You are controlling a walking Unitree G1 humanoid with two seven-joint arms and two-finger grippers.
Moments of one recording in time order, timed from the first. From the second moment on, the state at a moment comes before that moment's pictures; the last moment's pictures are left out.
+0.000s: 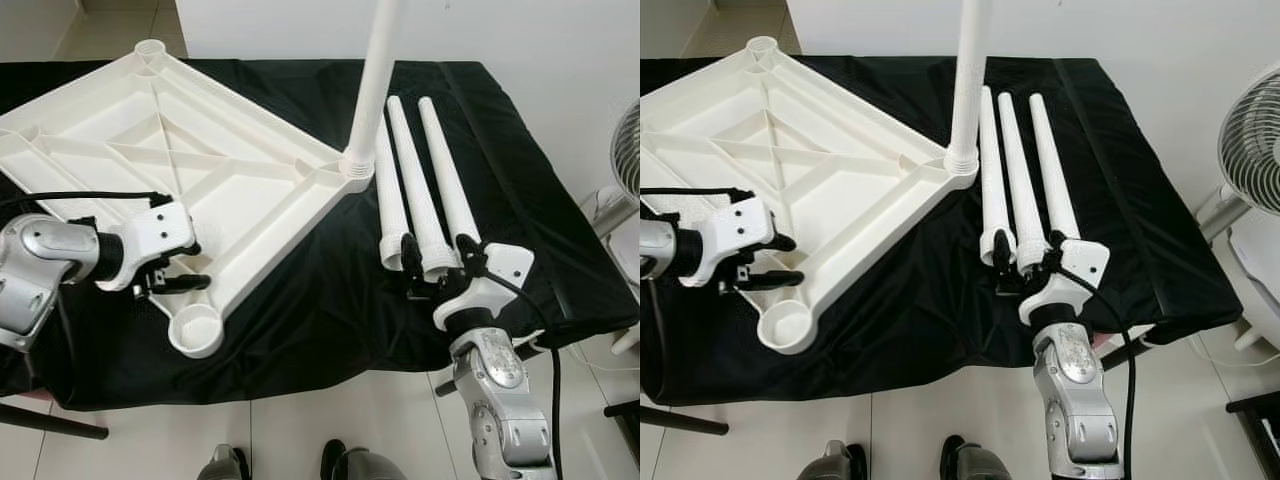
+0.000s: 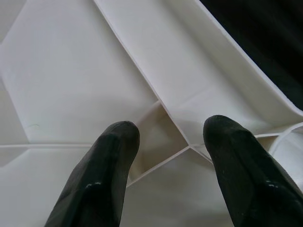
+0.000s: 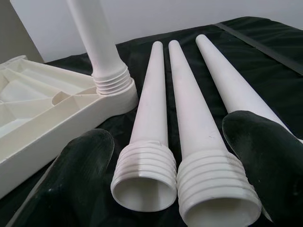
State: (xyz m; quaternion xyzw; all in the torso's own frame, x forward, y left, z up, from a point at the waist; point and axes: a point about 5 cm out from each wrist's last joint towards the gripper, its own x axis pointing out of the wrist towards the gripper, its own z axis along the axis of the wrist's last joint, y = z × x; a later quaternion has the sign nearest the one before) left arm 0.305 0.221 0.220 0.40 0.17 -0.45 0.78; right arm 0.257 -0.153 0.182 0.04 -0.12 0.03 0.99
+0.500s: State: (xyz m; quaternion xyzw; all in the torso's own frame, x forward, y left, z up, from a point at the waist) left arm 0.303 0.213 0.218 0.40 0.15 -0.46 0.78; right arm 0.257 -0.153 0.182 0.04 -0.12 0.03 0.99
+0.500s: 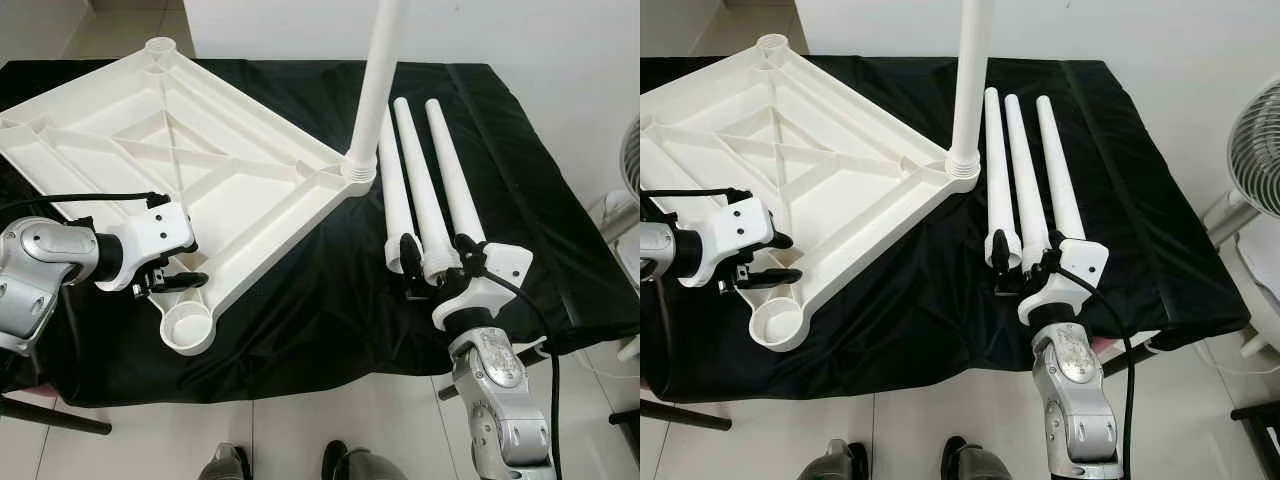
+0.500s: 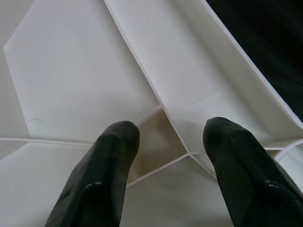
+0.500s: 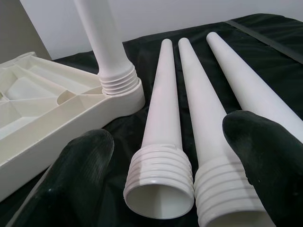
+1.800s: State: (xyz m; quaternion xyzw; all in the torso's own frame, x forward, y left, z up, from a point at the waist) left arm 0.309 0.254 0.231 0.45 0.18 -0.40 0.78; right arm 0.256 -0.145 0.179 0.04 -0.11 0.06 0.99
